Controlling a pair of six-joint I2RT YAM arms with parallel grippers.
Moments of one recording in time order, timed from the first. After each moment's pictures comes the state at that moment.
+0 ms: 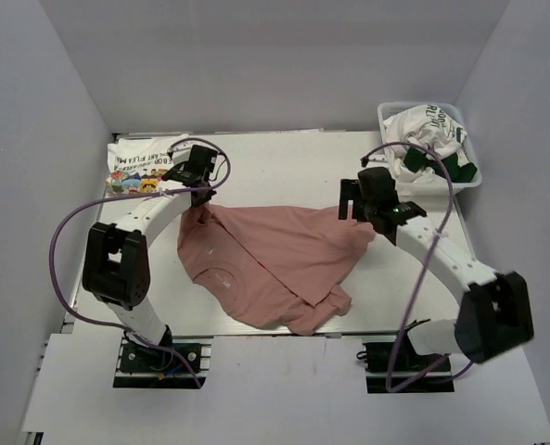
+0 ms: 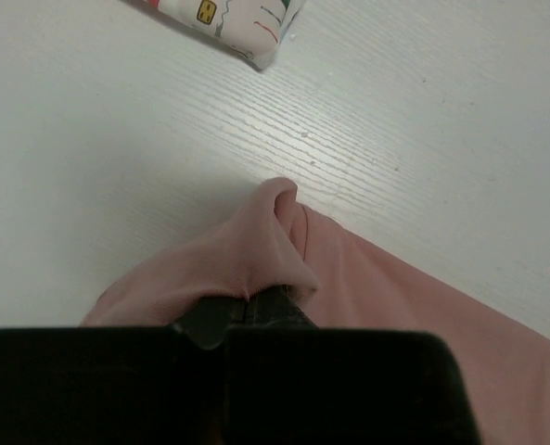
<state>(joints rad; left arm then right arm) -0.32 1.71 1.29 -0.55 -0.49 -0.70 0.42 1.40 0.99 -0.36 0.35 0.25</state>
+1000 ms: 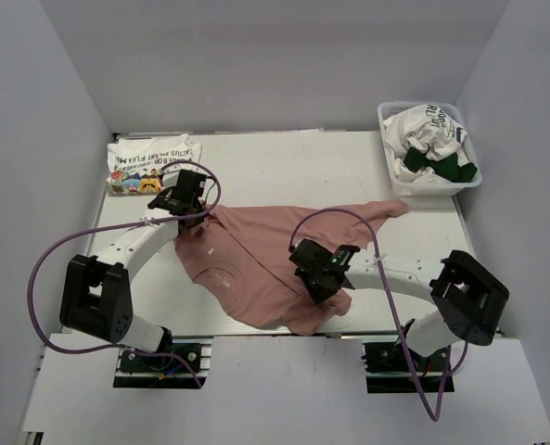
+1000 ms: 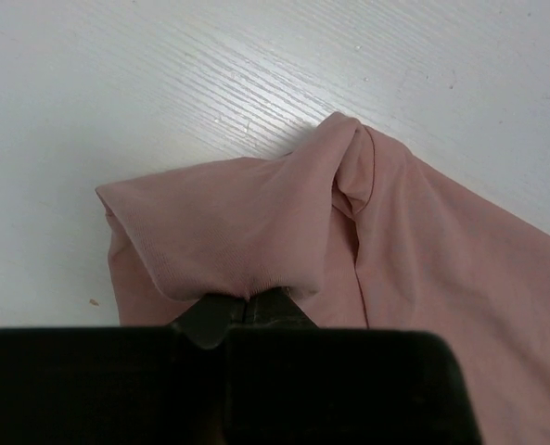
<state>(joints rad) -0.32 1.46 1.00 -0.48 -0.42 -0.70 1.02 1.48 0.81 -0.59 0.10 0.38</state>
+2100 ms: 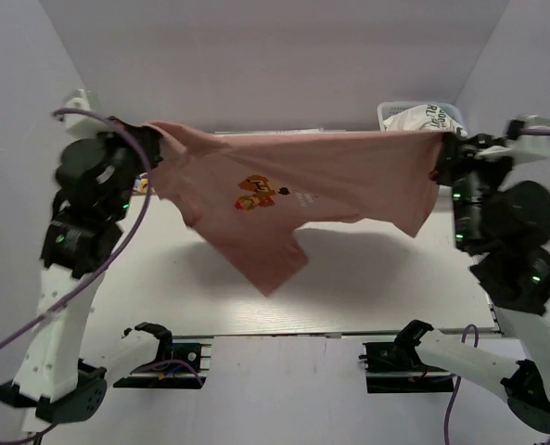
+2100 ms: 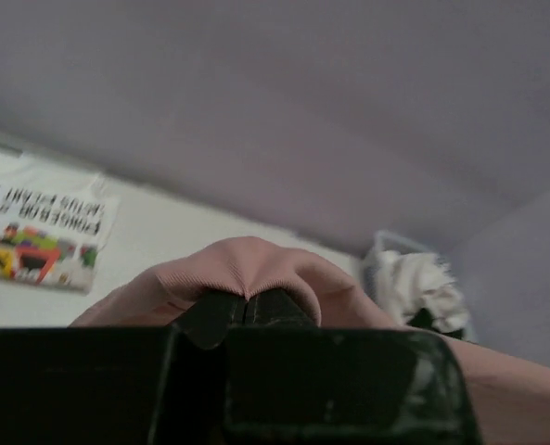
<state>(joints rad) -0.34 1.05 1.53 -0.55 -0.35 -0.54 0.75 0.86 1.43 -0.35 0.83 0.04</state>
